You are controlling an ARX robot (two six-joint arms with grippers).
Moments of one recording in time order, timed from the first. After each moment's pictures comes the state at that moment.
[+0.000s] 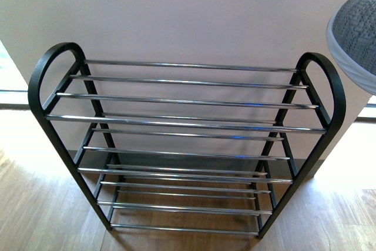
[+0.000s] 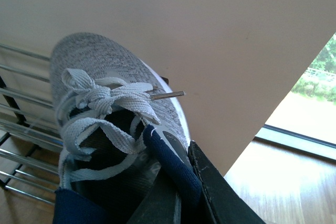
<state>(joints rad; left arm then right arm) -0.12 0.60 0.23 -0.07 -0.58 -0.03 -0.48 0.91 0.38 0.34 -0.47 -0.27</state>
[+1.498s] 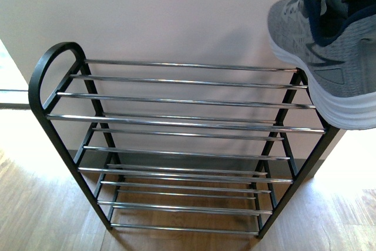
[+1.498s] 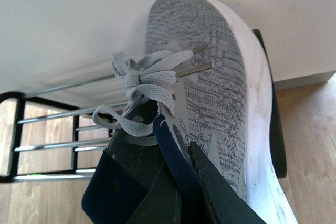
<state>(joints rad) -0.12 0.60 0.23 -0.07 -0.58 -0.03 0.04 1.51 1.11 -0.20 -0.01 0.46</state>
